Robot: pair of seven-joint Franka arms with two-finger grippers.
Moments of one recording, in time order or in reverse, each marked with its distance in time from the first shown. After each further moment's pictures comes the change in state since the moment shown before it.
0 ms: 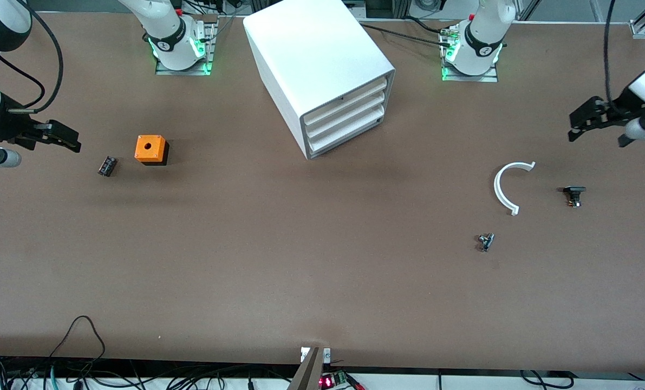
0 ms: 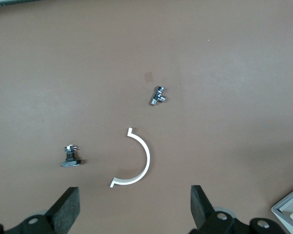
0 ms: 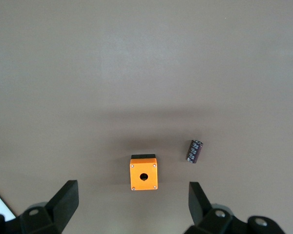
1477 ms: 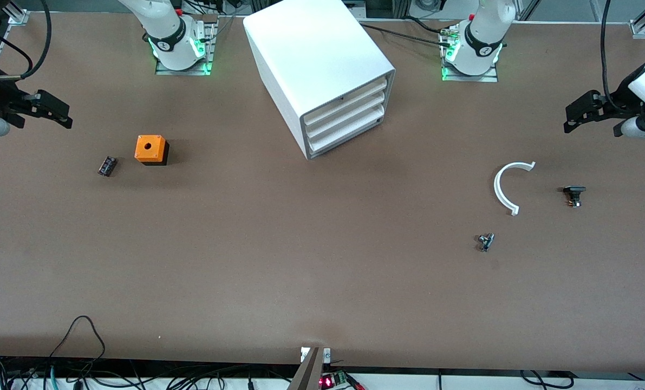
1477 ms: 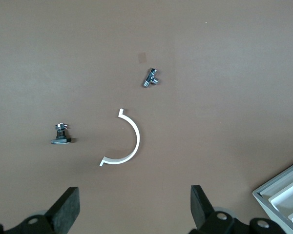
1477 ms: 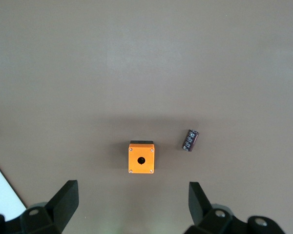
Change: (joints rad) left arm -0.016 0.043 -0.024 0.085 -0.001 -0.140 -0.094; right arm 0.000 -0.111 -0.004 -0.043 0.000 -0.061 -0.065
